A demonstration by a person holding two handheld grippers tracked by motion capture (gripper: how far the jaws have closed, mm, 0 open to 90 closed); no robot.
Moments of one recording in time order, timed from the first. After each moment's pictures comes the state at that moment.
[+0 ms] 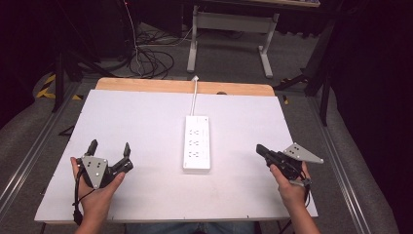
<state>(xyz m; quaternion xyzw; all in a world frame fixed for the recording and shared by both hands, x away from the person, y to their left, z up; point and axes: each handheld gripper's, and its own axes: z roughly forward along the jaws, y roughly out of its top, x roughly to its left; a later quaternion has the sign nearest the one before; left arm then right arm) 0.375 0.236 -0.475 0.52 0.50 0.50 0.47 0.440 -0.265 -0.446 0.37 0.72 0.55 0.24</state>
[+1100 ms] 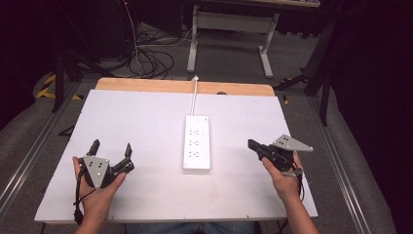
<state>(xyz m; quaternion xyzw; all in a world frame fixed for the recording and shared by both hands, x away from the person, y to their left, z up) 0.376 0.234 -0.476 0.53 0.49 0.50 0.48 0.457 -0.242 -0.434 0.35 0.74 0.53 0.21</state>
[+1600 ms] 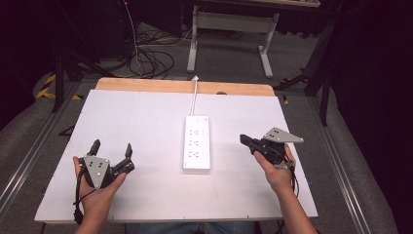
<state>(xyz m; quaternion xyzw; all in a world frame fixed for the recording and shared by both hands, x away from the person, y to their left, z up) 0.376 0.233 -0.476 0.53 0.49 0.50 0.48 0.469 -0.217 -0.421 0.33 0.76 0.52 0.21</state>
